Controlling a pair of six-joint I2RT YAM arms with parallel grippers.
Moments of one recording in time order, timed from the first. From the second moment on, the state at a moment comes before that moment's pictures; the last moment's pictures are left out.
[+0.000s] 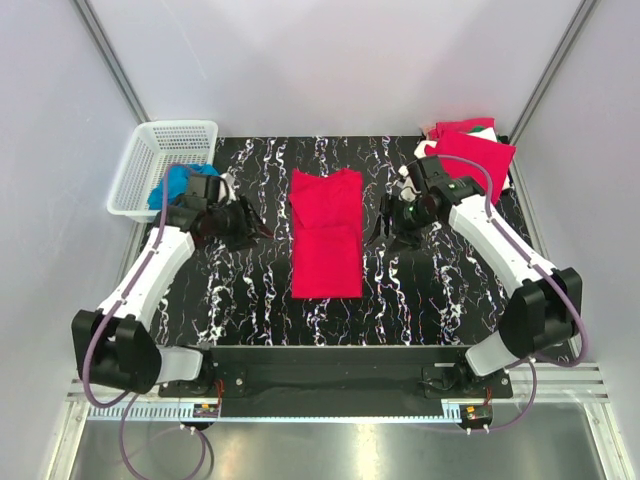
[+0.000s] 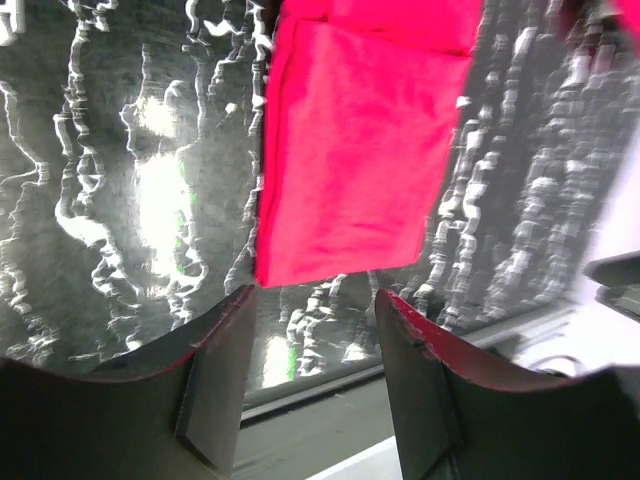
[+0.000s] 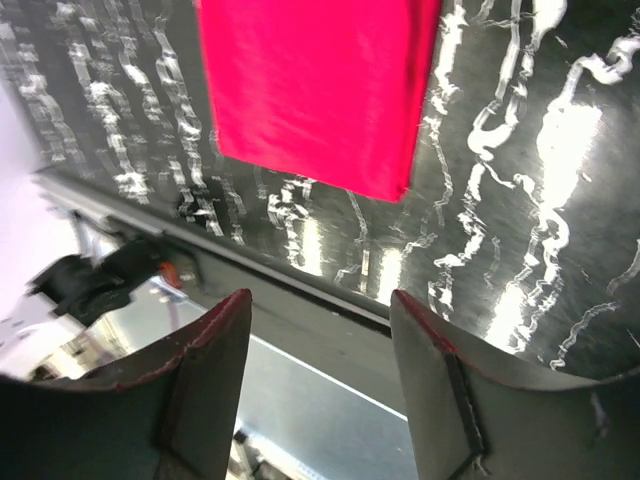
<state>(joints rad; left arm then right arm) -0.23 1.30 1.12 -0.75 0.32 -0.62 0.38 1.52 1.36 -0.96 -0.41 0.51</state>
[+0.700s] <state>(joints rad) -0.09 1.37 0.80 -0.60 0.78 -0.54 0.31 1.37 0.78 -0.53 -0.68 0.57</state>
